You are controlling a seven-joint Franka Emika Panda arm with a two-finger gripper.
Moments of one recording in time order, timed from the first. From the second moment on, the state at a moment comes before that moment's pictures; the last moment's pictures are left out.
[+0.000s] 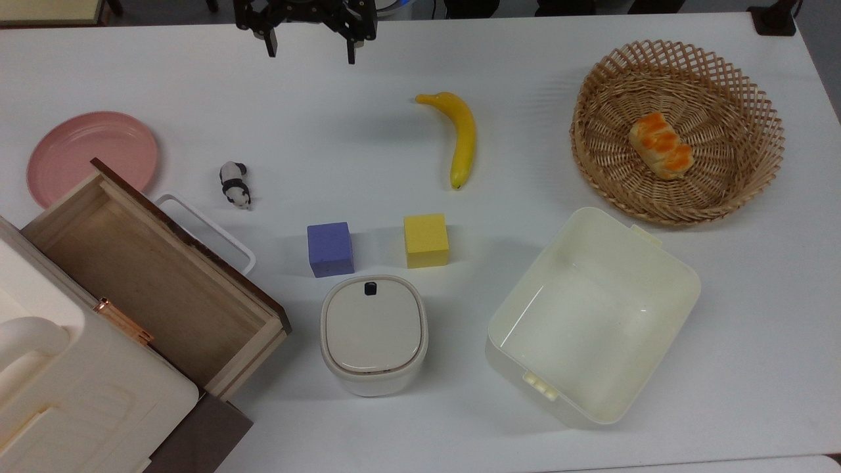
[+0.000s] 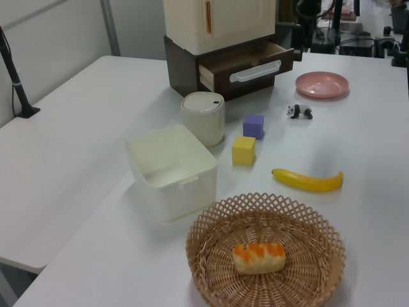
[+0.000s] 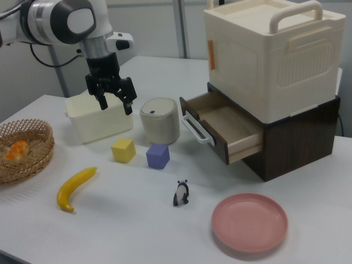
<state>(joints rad) 0.07 0.03 -0.08 -1.65 -0.05 1.68 0.03</state>
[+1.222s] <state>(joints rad) 0.03 0.03 -0.11 -1.65 -0.05 1.67 -0.11</state>
